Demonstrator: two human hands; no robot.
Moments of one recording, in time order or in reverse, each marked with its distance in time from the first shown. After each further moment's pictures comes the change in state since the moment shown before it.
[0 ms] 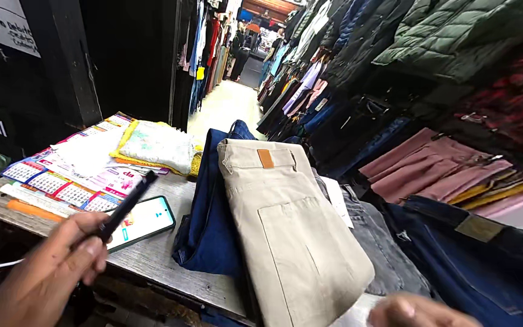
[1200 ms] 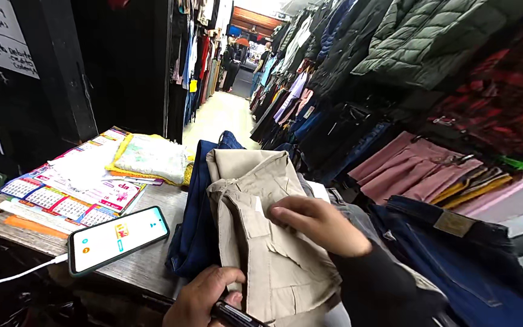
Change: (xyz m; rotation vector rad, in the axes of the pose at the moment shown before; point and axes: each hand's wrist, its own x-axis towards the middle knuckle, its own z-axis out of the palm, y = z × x) left_hand -0.016 0.068 0.163 -0.091 -0.119 0.587; right_hand 0.148 -0.010 0.035 -0.320 -0.213 -0.175
